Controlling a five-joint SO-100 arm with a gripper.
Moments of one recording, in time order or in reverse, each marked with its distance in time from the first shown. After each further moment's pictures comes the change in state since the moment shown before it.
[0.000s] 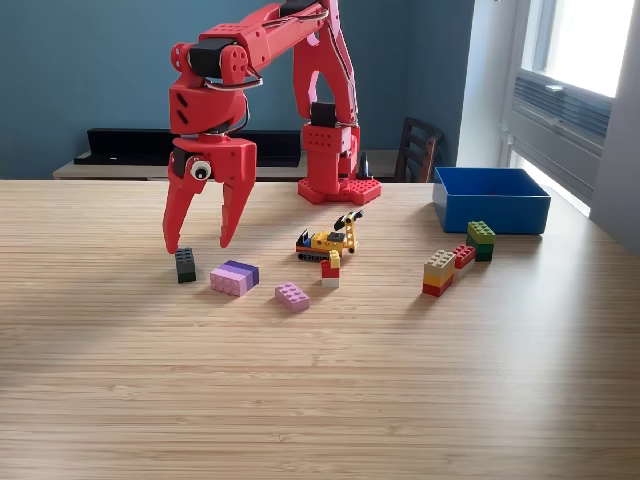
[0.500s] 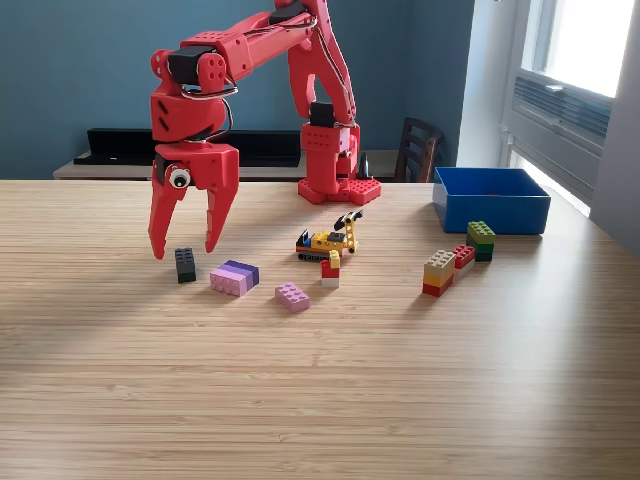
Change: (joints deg) arm 3.9 -6.1 -8.0 3.8 0.0
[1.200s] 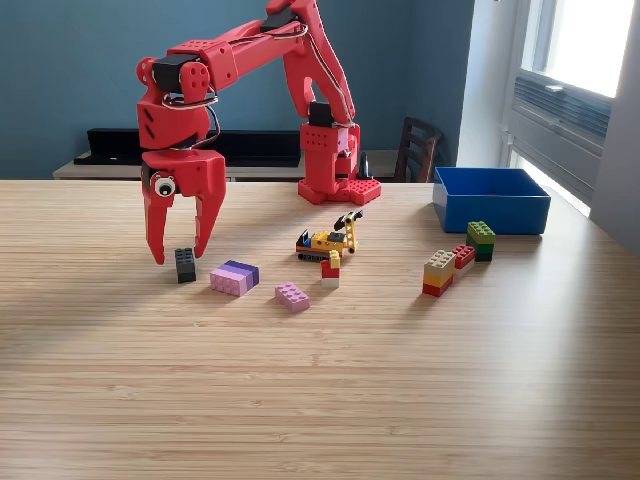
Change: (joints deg) arm 1.6 -5.2 -5.9 1.9 -1.0
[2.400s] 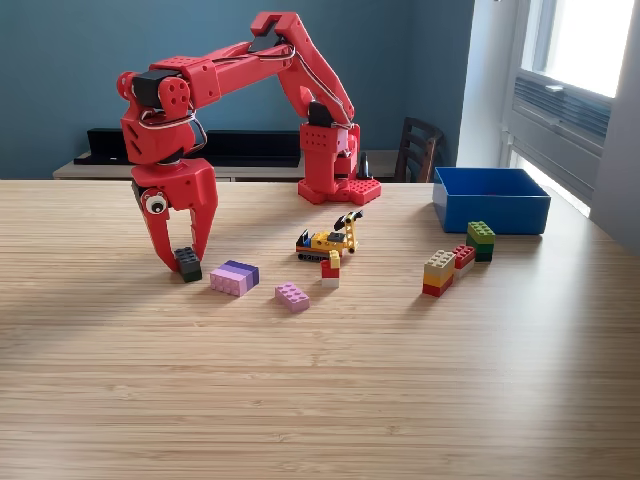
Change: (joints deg) arm 0.9 -11.8 -15.9 10.0 -0.9
